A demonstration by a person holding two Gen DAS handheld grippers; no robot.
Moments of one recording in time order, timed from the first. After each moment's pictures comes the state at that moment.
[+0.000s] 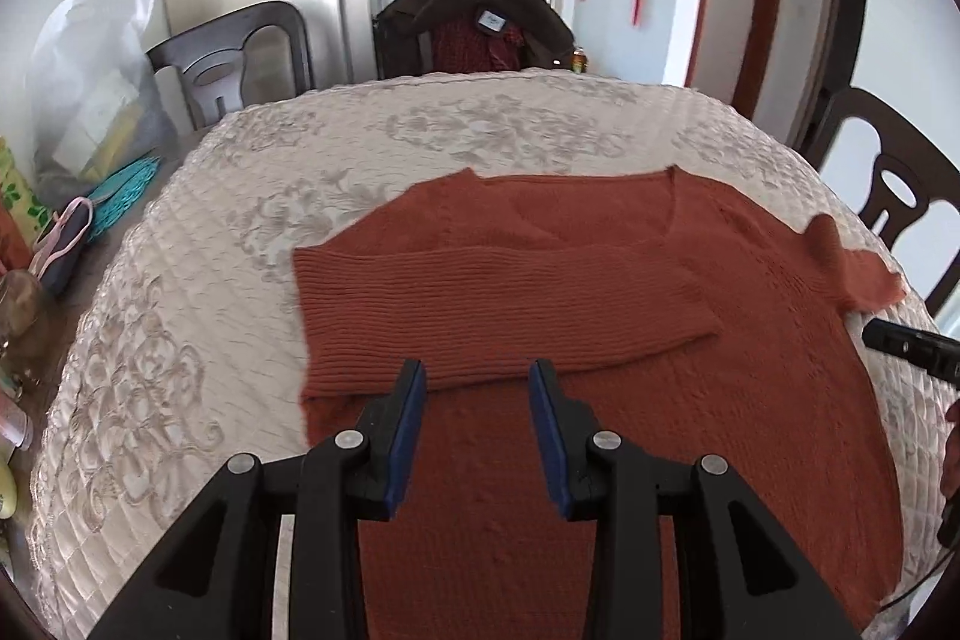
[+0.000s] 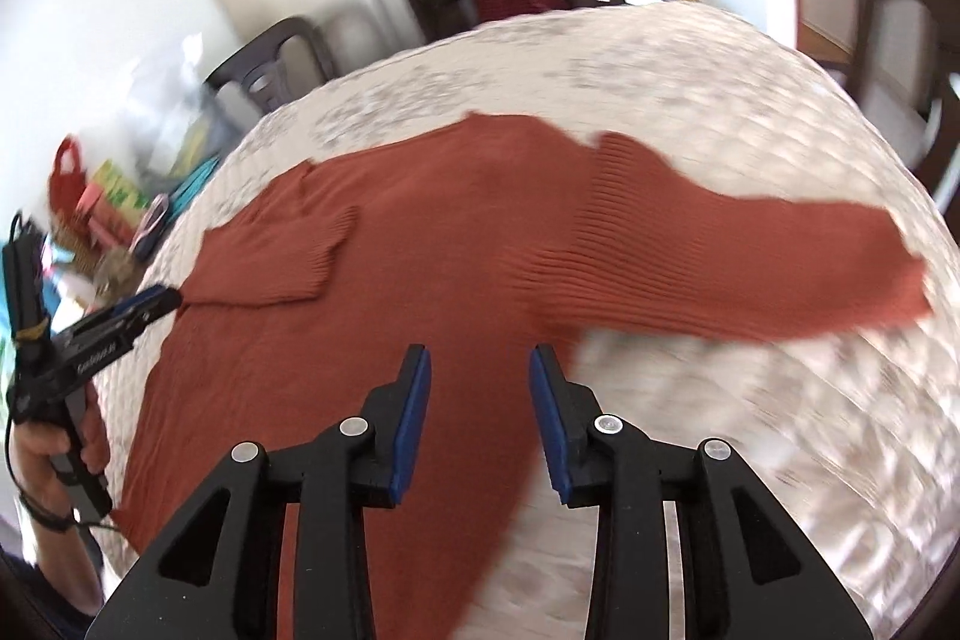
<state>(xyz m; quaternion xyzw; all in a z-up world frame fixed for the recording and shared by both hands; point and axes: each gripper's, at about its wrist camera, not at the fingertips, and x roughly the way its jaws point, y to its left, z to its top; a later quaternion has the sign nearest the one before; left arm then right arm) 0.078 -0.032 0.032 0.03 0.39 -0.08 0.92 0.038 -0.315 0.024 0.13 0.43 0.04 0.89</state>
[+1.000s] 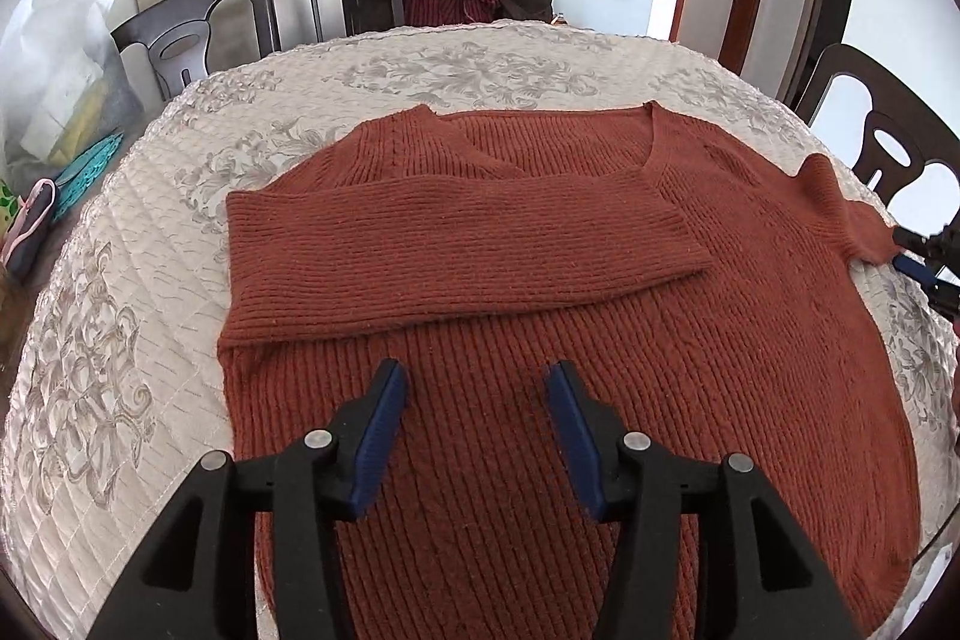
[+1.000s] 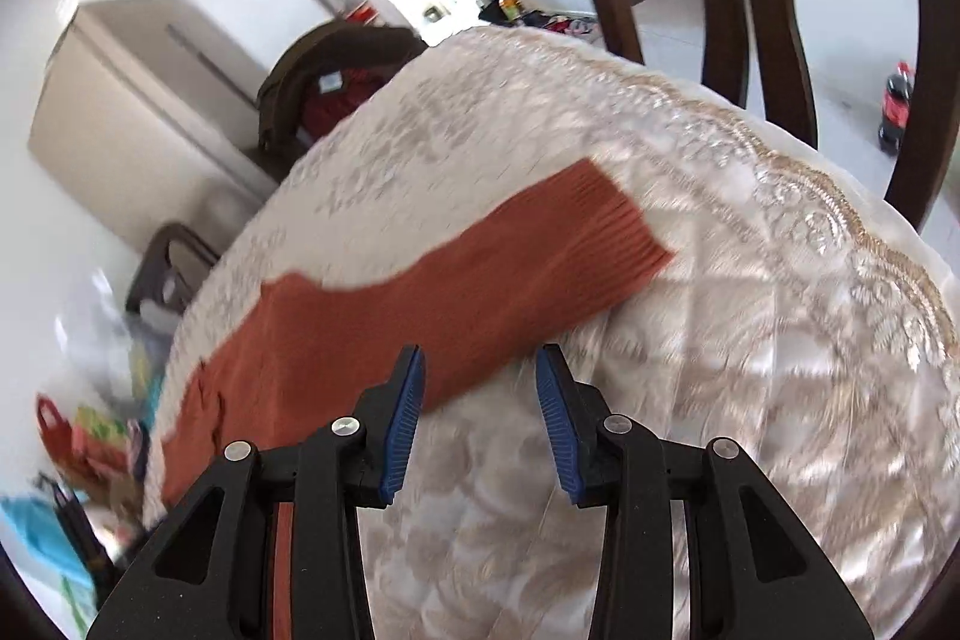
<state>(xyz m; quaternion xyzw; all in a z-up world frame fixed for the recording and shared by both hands) 0.078 -0.050 0.001 0.04 0.42 -0.10 0.90 0.011 -0.456 0.011 0.34 0.34 -0.10 0.87</state>
